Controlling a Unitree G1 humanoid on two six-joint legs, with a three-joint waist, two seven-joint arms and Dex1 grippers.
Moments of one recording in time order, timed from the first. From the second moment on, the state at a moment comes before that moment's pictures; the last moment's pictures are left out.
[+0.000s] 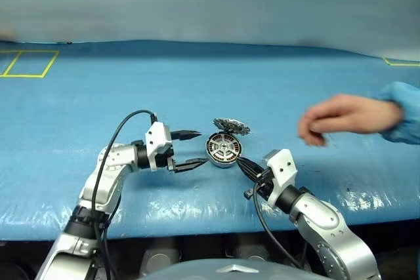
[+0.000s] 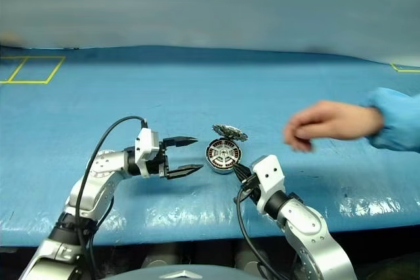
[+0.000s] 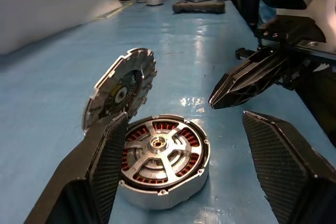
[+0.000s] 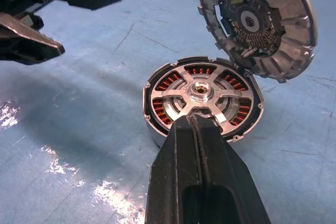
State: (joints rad) left arm -0.13 0.45 -0.14 -0.08 -0.33 0.09 -1.06; right arm 0.30 -0.36 0.14 -0.69 0.28 0.53 0.38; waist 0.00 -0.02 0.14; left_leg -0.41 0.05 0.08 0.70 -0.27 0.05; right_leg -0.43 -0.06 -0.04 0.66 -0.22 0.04
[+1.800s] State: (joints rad) left arm -0.09 0.47 -0.15 -0.06 -0.26 0.03 -0.98; right arm 0.32 -0.42 0.05 -0.68 0.29 0.56 0.40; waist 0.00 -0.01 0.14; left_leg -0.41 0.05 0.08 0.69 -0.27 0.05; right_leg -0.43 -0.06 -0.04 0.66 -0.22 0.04
